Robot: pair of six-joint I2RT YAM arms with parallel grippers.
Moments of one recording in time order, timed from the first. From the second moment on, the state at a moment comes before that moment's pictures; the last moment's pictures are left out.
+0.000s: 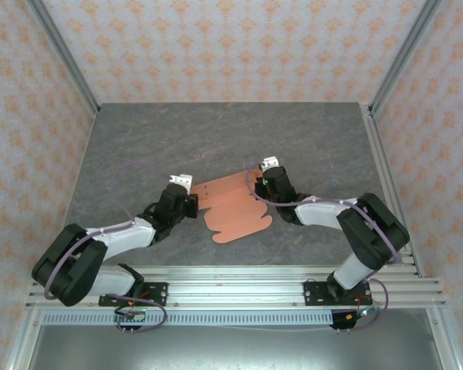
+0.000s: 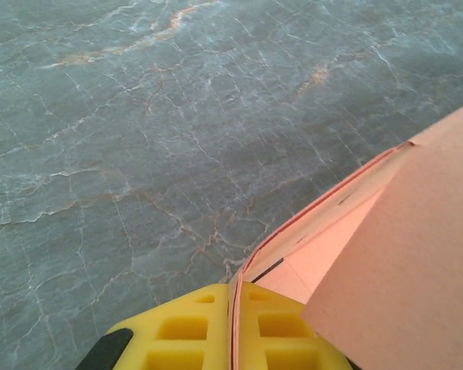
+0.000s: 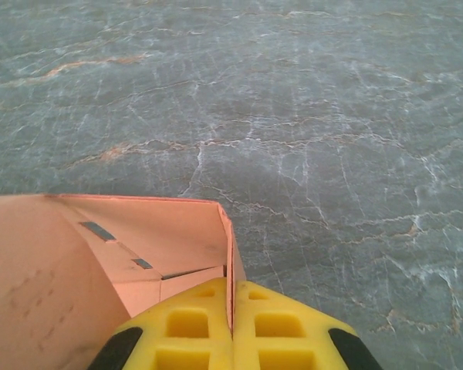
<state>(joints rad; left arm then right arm) -0.51 1.34 0.42 0.28 -0.19 -0.32 0.64 1.60 0.68 0.32 0.27 0.25</state>
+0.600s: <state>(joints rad) -0.57 1.43 0.44 0.42 -0.35 -0.43 0.72 1.56 0.69 0.23 0.41 0.57</state>
